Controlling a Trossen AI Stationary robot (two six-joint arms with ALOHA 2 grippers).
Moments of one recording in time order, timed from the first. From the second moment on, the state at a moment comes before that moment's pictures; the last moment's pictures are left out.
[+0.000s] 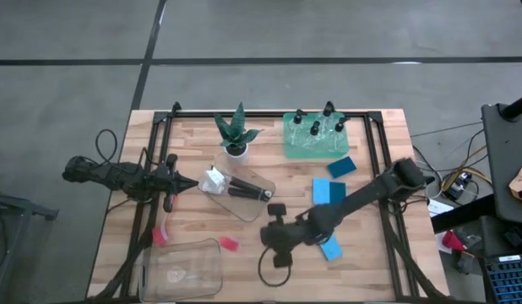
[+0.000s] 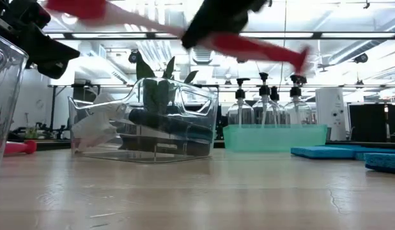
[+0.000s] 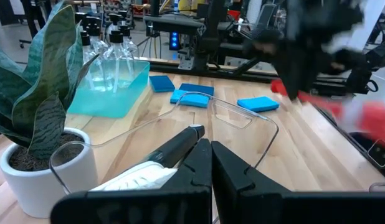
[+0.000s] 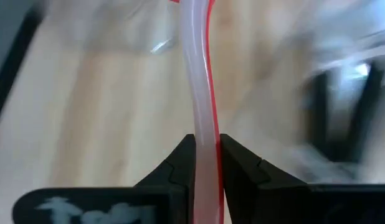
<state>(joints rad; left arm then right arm) -0.26 0.04 0.19 -0.35 -0.30 -0.15 0.43 1.90 1.48 -0.46 0.32 0.24</state>
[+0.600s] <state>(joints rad) -0.26 0.05 0.19 -0.35 -0.30 -0.15 0.09 1.83 1.47 -0.21 0.34 0.06</state>
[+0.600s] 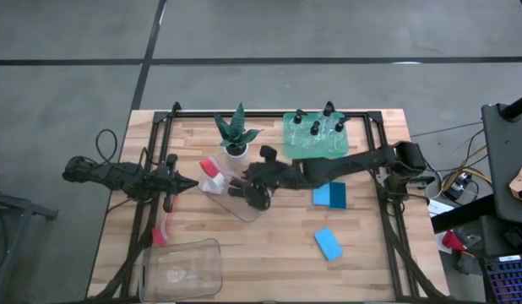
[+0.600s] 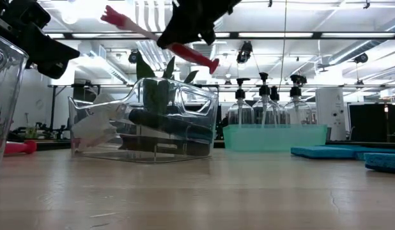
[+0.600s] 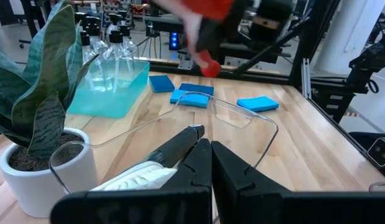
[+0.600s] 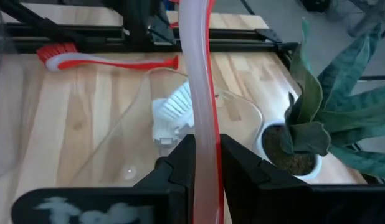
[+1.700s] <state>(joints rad) -0.26 0.05 0.19 -0.35 -0.30 -0.15 0.06 1.96 1.47 -0.20 0.19 -0.02</state>
